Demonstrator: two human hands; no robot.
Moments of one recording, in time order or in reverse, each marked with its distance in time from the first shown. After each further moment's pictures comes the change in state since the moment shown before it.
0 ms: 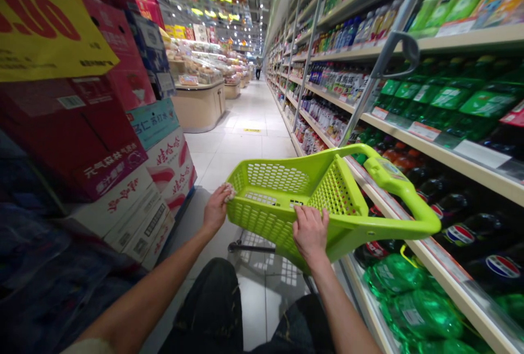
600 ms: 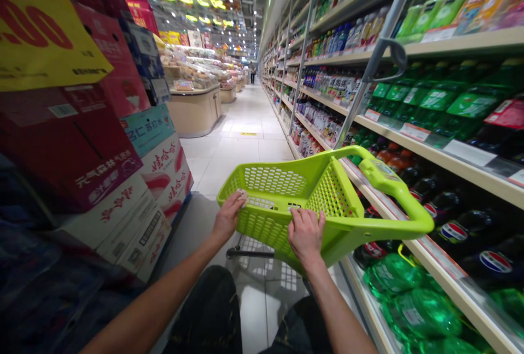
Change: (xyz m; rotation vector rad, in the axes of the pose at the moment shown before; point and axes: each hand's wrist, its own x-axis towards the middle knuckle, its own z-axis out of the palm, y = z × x) left_hand -0.005 0.019 0.012 -0.016 -0.077 0.183; right_hand 0.002 -0.009 0.002 0.011 0.027 0.065
